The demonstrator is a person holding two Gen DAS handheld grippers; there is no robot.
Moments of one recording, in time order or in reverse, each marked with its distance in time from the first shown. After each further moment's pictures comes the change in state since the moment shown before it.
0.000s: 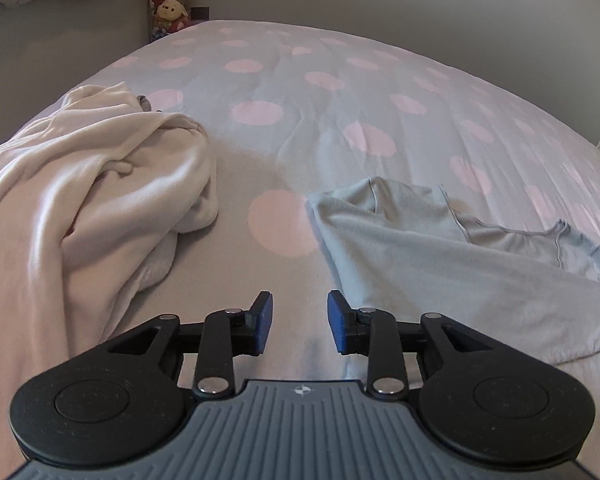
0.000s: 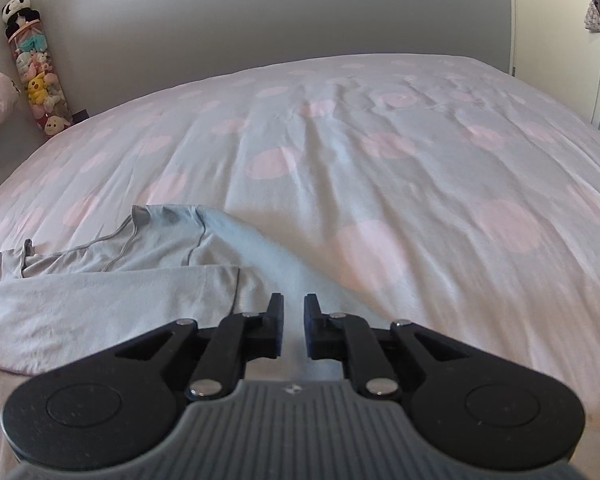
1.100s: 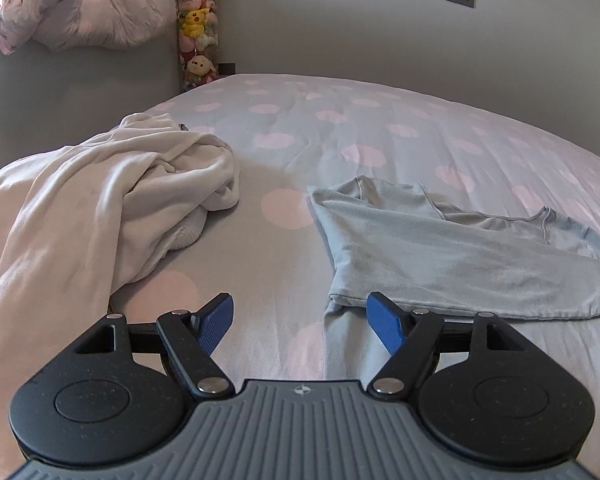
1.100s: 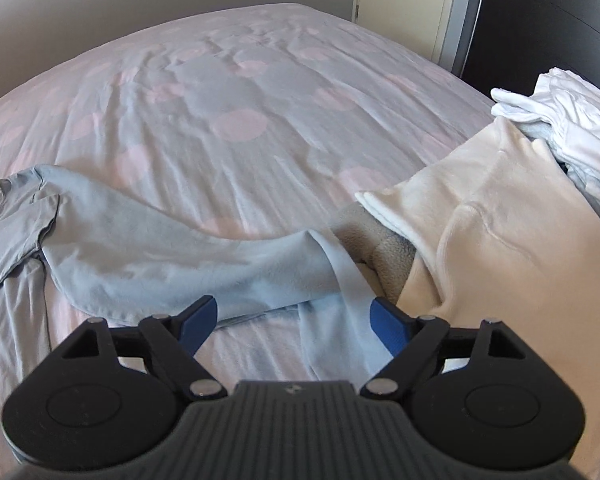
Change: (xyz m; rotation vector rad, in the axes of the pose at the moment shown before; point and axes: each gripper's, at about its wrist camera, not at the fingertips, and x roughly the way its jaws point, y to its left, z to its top) left arm -0.046 -0.028 -0.067 0.033 -0.185 0.101; right arm -0.127 -0.101 -0.058 0.188 0.155 -0.381
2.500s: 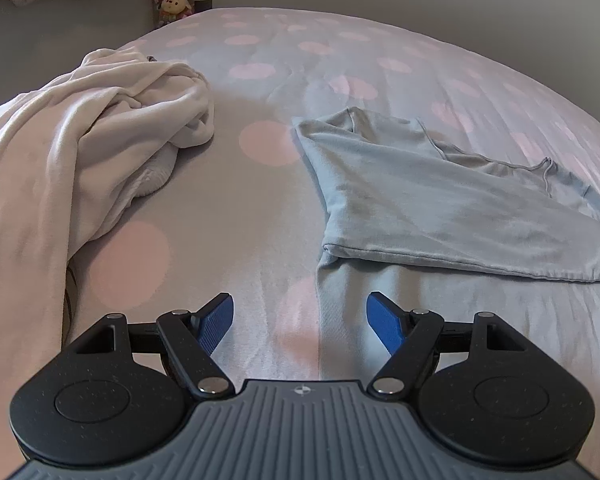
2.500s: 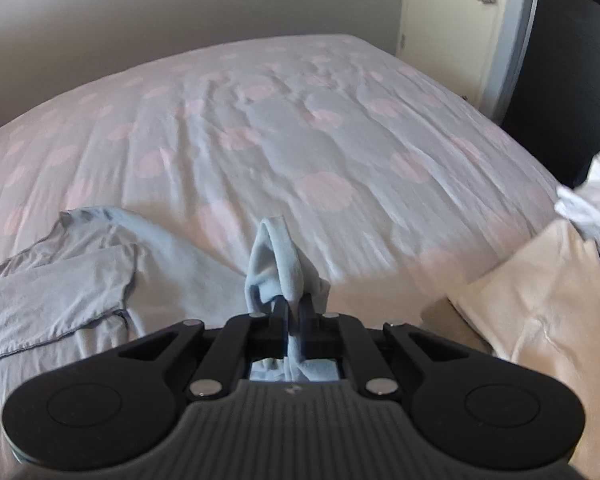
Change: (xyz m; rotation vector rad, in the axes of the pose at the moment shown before) left arm 0.037 0.007 -0.001 -0.018 0.212 -0.079; right arm -0.039 0.090 0.059 -0.113 -0.090 0.115
